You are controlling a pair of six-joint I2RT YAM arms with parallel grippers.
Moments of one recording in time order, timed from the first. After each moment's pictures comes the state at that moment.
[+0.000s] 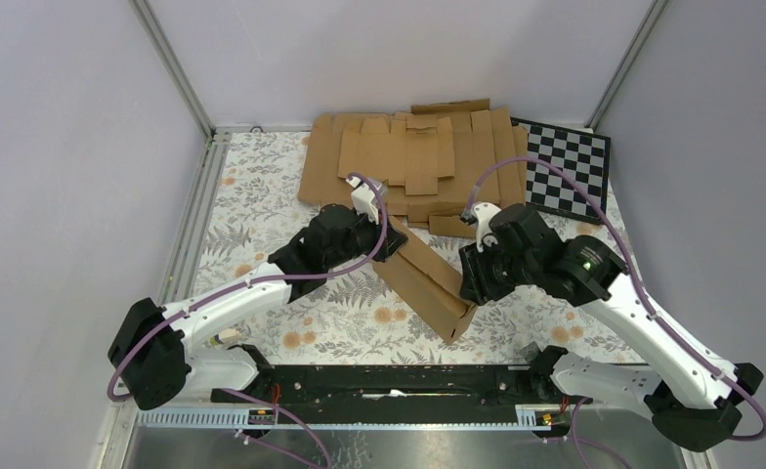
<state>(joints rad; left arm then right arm) -0.80 1.24 0.82 0.12 0.11 -0.41 0.80 1.01 1.23 -1.15 -0.12 0.31</state>
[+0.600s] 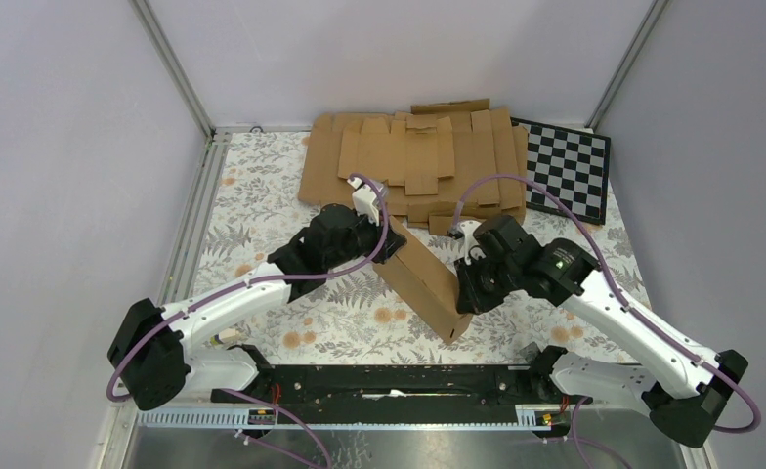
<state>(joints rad) -0.80 1.23 0.82 0.08 0.11 -0.39 0.80 1.00 1.09 -1.10 -0.19 0.34</state>
